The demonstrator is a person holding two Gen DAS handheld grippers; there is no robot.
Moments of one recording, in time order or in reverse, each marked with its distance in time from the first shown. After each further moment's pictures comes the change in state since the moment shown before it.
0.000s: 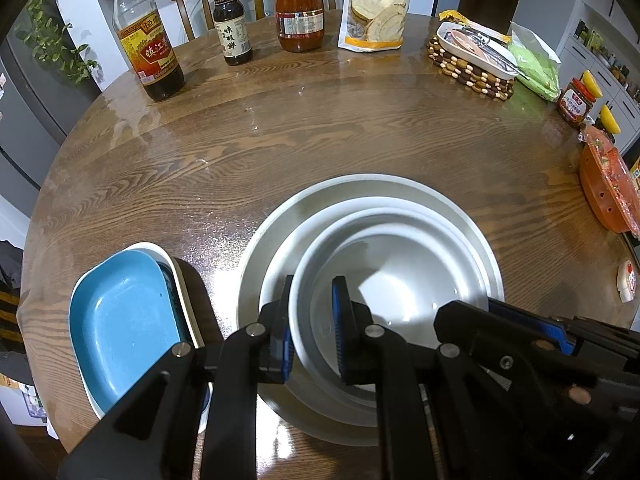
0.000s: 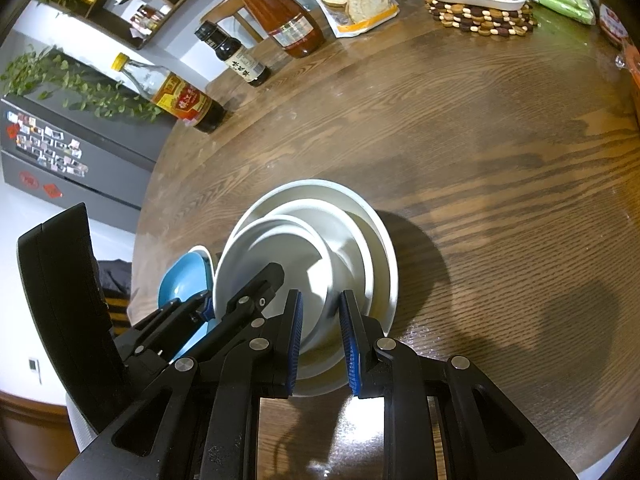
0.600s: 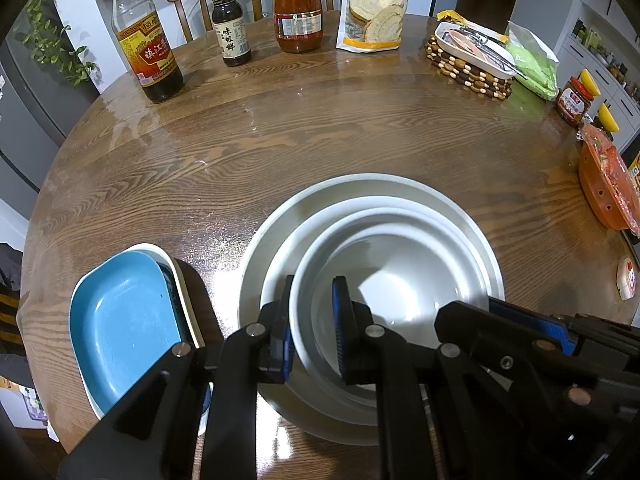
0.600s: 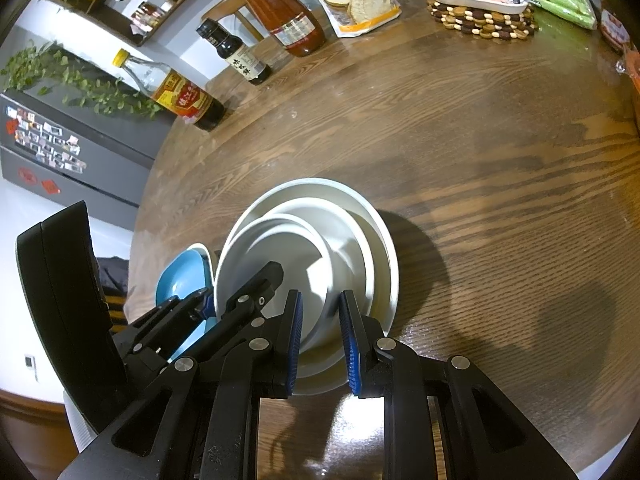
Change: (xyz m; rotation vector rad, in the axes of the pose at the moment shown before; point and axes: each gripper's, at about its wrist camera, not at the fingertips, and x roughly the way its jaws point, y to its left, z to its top) left arm -0.001 0.001 -0.001 0.006 -0.004 -0.003; right arm -0.001 0.002 0.000 -0.010 0.001 -0.010
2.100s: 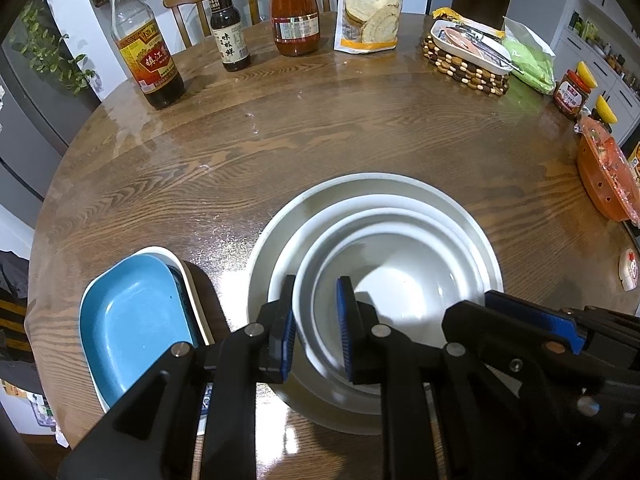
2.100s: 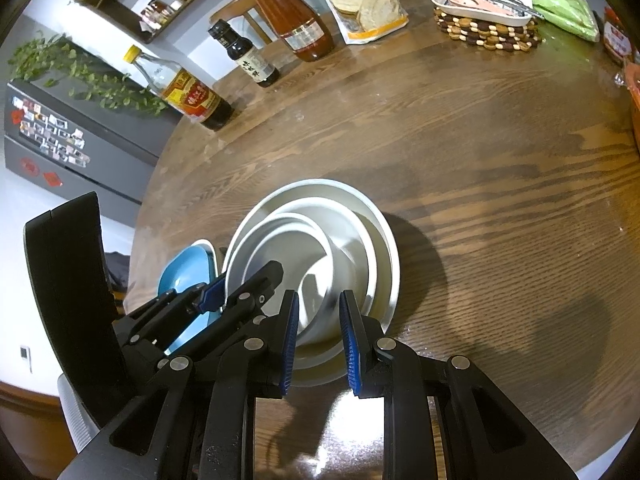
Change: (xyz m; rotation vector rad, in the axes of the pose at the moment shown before) left arm -0.008 0.001 -0.002 0.029 -0.003 0.013; right arm -0.008 0.003 -0.004 -0.034 -0.017 -0.003
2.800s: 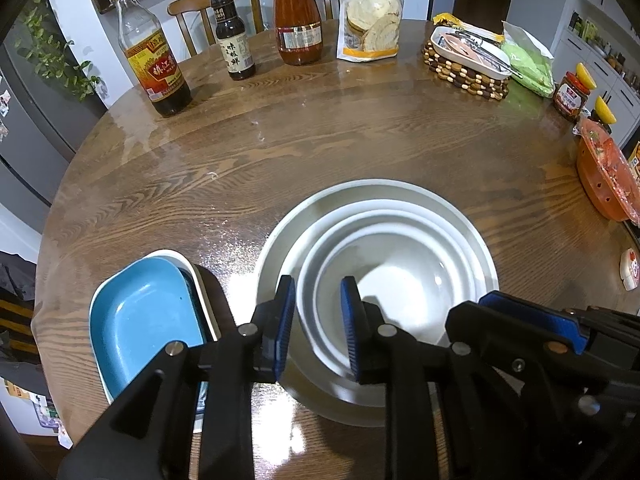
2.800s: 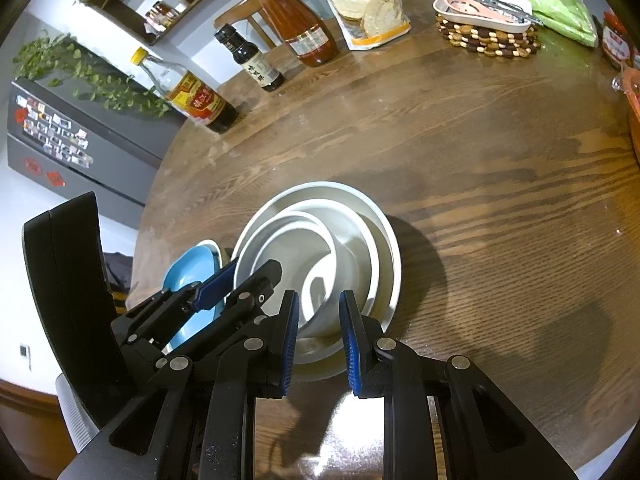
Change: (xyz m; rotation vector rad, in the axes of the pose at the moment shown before) left arm -0.009 0.000 -0.002 0.006 -0.027 0.024; right arm -0.005 0.003 -0.002 -0.010 -0.017 0.001
